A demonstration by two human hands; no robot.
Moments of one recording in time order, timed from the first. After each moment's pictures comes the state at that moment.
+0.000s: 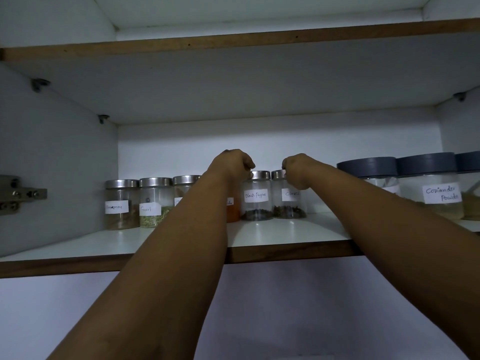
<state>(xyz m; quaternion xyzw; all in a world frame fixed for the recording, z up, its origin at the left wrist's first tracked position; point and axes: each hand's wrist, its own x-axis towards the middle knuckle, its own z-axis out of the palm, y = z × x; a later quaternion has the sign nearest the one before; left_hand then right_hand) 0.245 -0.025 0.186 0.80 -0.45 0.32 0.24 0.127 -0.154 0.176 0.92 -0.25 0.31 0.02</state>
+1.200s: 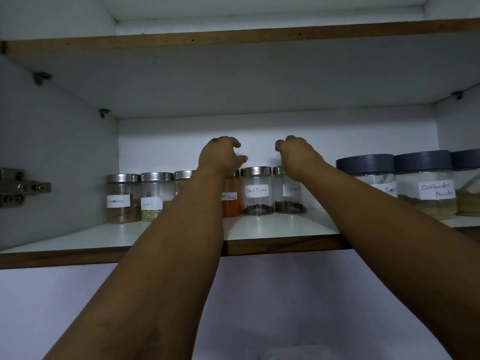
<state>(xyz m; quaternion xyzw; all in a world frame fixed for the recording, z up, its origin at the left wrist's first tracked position) 0.250 -0.011 0.190 0.78 -0.39 0.39 0.31 0.126 -0.146 0.182 0.89 -0.20 0.40 0.13</state>
